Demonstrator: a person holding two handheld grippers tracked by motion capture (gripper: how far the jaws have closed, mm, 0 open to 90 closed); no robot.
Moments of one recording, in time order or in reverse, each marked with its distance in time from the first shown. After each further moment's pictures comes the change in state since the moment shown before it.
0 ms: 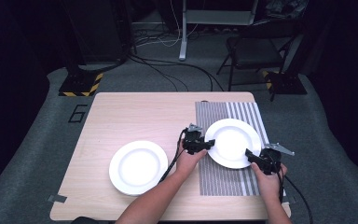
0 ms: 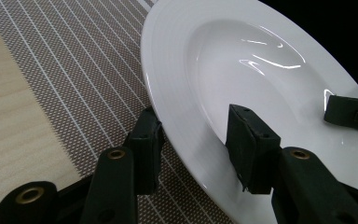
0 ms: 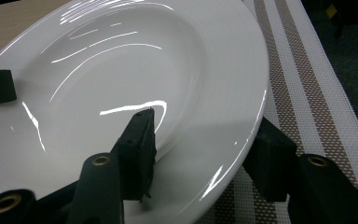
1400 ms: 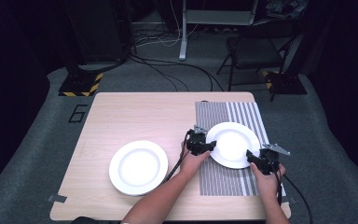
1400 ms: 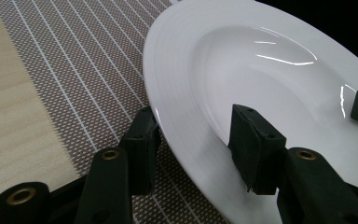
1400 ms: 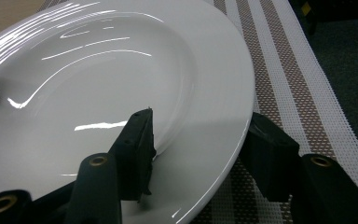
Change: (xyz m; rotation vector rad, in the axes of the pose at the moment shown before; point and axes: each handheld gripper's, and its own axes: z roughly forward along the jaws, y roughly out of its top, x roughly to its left) left arm -0.001 -0.007 0.022 0.026 0.097 0.055; right arm -0.004 -0.008 0.015 0.026 -0.090 -0.012
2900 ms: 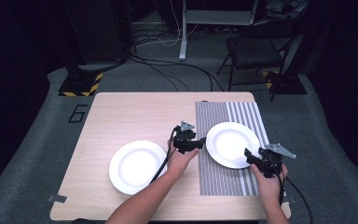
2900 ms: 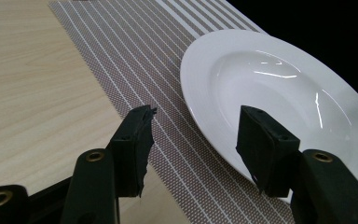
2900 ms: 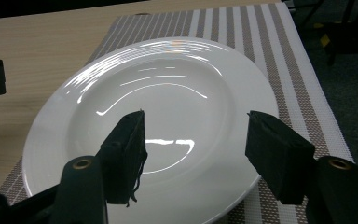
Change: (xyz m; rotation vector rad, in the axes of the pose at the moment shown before) left arm 0.014 0.014 -0.064 -0.036 0.031 0.027; right arm 0.020 0.013 -0.042 -0.097 0.092 -0.051
